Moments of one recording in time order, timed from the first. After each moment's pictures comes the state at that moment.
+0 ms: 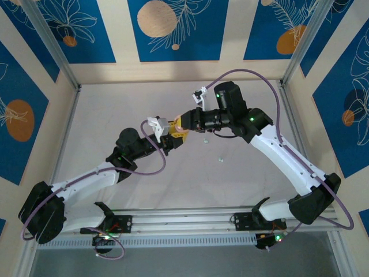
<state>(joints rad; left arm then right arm) -0.72 1.18 0.66 0.62 0.40 -0.08 0.64 1.35 1.46 -0.67 -0.63 0.72</state>
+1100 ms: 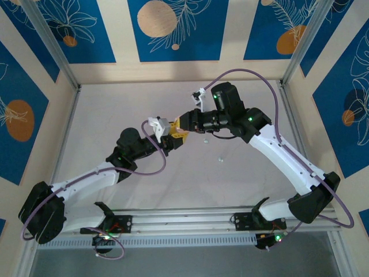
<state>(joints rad) -0.72 1.18 0.66 0.59 0.39 -0.08 0.66 1.36 1.48 -0.71 -0.56 0.70</state>
